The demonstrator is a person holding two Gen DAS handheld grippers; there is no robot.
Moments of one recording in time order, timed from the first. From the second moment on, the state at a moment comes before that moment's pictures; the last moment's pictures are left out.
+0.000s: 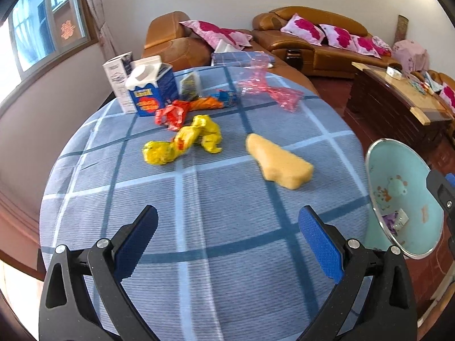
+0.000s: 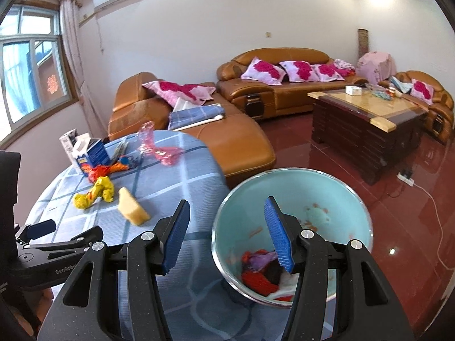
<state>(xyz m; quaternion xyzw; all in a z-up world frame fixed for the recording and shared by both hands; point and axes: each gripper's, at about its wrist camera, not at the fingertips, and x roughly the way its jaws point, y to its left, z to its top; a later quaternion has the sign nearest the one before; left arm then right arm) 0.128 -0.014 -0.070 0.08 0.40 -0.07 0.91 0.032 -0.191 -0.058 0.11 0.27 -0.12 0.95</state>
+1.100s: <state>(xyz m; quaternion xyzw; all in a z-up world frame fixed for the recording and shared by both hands) 0.187 0.114 -0.098 0.04 0.44 0.02 0.90 0.143 -0.102 -0.076 0.03 0.34 0.01 0.94</state>
